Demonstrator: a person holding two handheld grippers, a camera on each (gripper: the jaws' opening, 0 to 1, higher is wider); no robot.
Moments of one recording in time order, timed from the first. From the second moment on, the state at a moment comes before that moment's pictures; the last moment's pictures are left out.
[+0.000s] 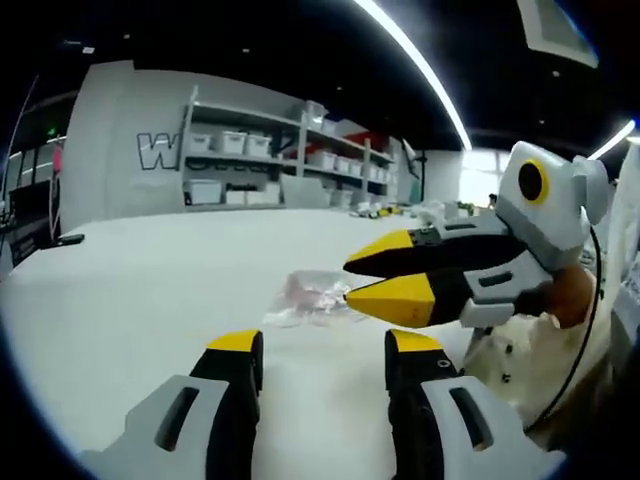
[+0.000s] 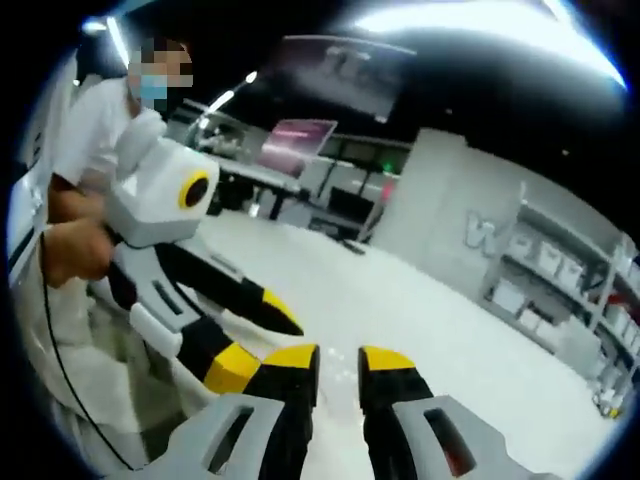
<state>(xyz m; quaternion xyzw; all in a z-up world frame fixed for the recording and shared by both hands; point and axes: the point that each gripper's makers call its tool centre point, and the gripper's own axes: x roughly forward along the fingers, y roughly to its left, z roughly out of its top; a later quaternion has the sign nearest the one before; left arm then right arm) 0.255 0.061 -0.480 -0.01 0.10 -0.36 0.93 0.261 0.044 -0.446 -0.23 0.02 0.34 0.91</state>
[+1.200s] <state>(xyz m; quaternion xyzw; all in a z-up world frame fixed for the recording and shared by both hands) 0.258 0.072 -0.481 0.02 0.09 -0.35 0.93 0.268 0.050 -0.470 -0.39 0.08 0.34 0.85</state>
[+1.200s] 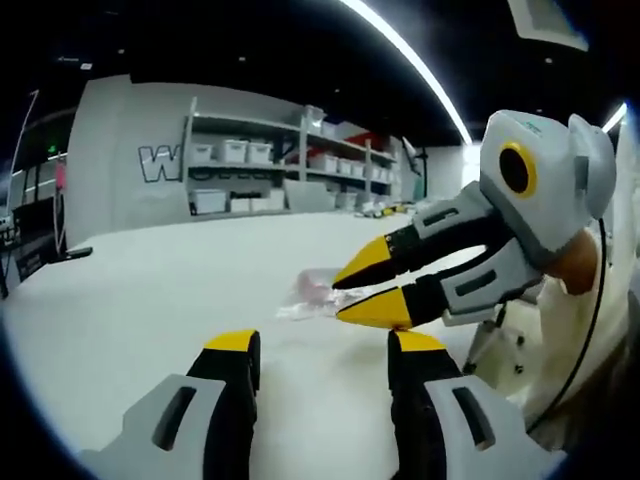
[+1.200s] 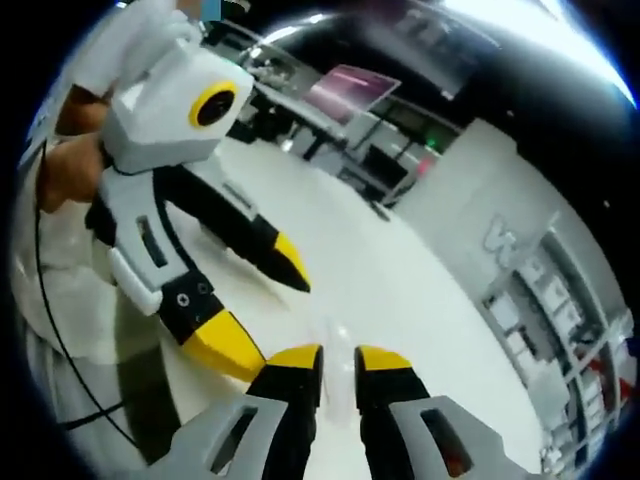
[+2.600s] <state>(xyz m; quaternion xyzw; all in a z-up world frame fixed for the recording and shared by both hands) 0.257 0.072 -0.479 0.01 0.09 -0.36 0.93 0.271 0.046 -0.475 -0.35 0.09 0.34 0.87</state>
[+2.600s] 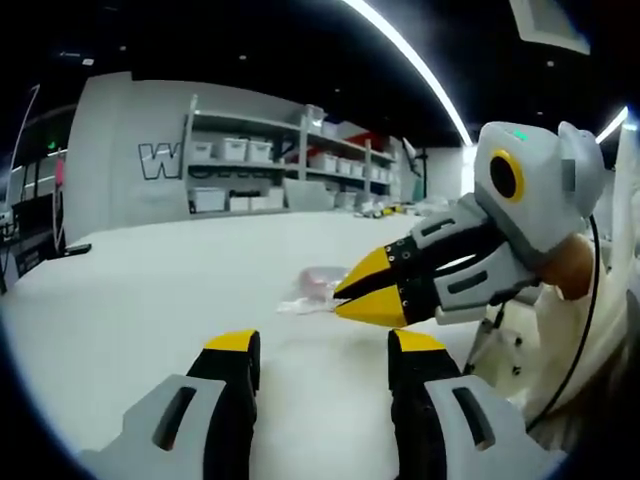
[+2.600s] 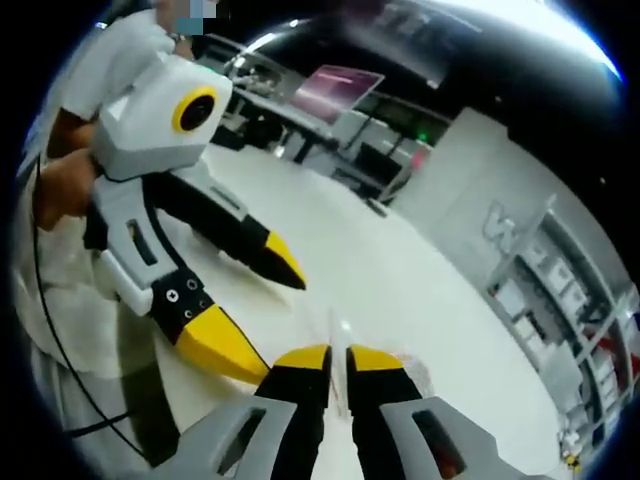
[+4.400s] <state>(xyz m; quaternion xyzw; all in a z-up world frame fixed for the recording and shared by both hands) 0.257 0.074 -0.482 0.01 0.09 -0.35 0.93 0.276 0.039 -0.482 -0.31 0.11 0.33 0.89</state>
